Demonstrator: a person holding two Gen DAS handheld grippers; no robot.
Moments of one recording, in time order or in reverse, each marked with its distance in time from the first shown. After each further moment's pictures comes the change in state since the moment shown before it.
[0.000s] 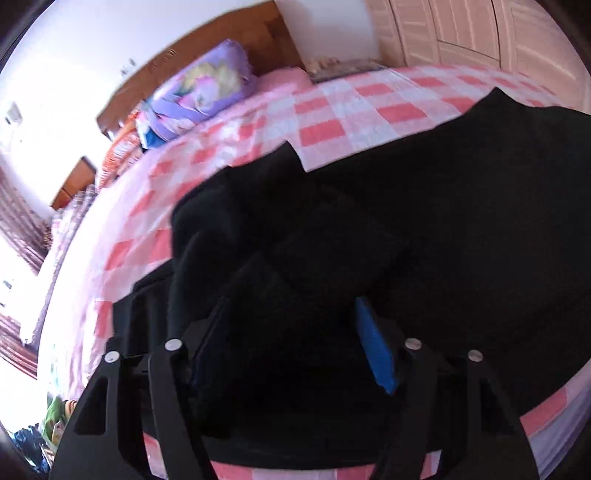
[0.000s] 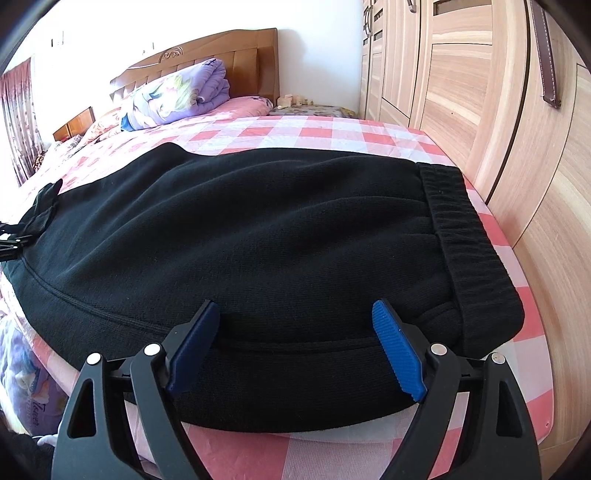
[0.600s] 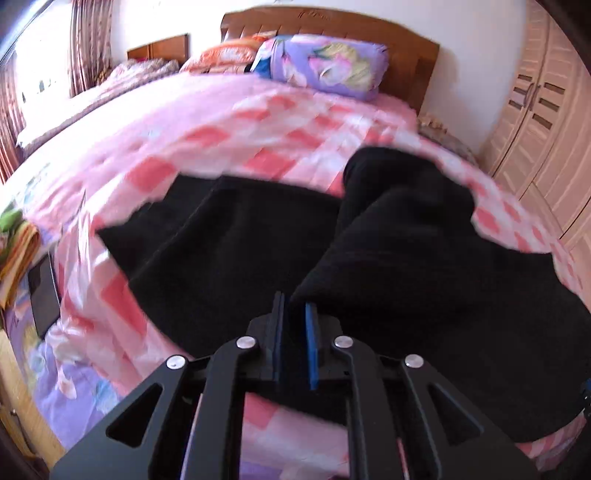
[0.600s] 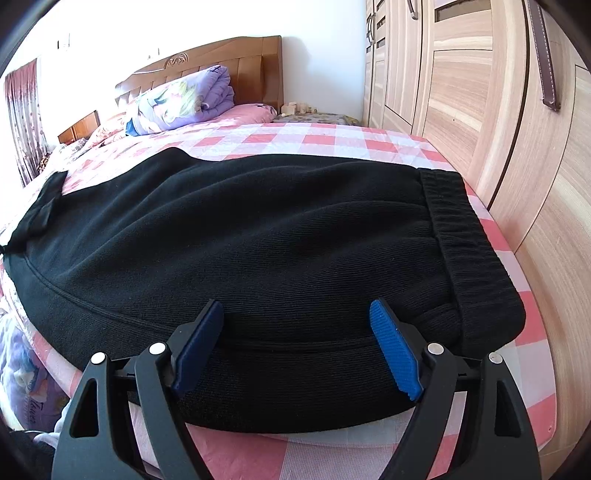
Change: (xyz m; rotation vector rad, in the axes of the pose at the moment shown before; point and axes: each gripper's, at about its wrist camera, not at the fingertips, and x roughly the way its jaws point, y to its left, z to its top) left arm -0.036 0.101 -0.079 -0.713 0.005 -0.015; right arm -0.003 0.000 -0.003 -0.009 -0.030 0.012
